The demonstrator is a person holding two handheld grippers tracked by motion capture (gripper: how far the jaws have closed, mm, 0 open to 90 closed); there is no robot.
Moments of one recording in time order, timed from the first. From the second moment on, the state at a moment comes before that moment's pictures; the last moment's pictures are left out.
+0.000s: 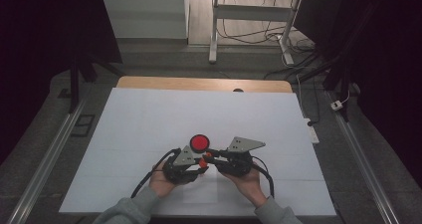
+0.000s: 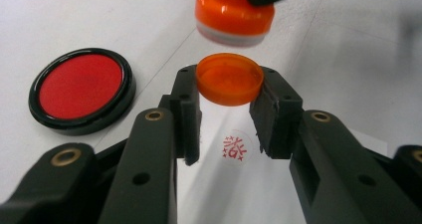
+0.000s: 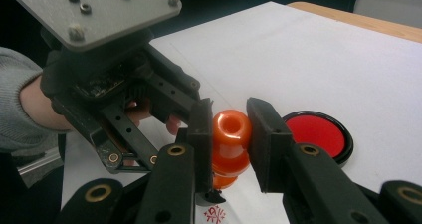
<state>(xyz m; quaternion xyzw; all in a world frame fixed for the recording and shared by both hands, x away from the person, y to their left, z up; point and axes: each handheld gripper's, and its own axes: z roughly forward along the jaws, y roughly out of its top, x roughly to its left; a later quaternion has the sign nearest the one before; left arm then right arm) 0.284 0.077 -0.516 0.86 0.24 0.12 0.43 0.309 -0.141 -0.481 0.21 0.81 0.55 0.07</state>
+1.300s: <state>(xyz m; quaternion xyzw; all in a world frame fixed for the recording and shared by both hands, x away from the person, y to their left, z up) 0.284 0.076 -0.513 0.86 0.24 0.12 0.43 0.308 -0.136 -0.486 0.20 0.82 0.54 0.06</state>
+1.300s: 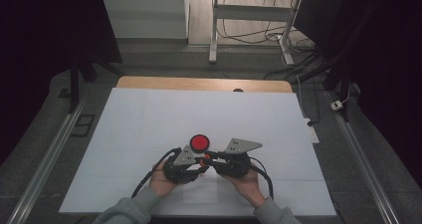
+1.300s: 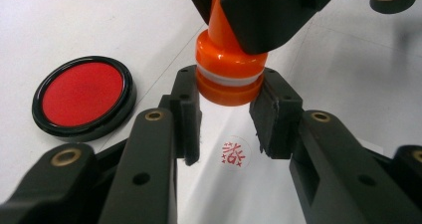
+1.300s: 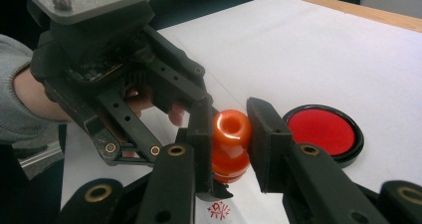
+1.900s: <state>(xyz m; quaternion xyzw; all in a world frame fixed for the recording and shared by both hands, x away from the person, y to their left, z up) 0.281 0.076 -0.511 0.86 0.23 0.13 0.43 0.306 -0.135 -0.488 0.19 0.82 0.54 0.06</state>
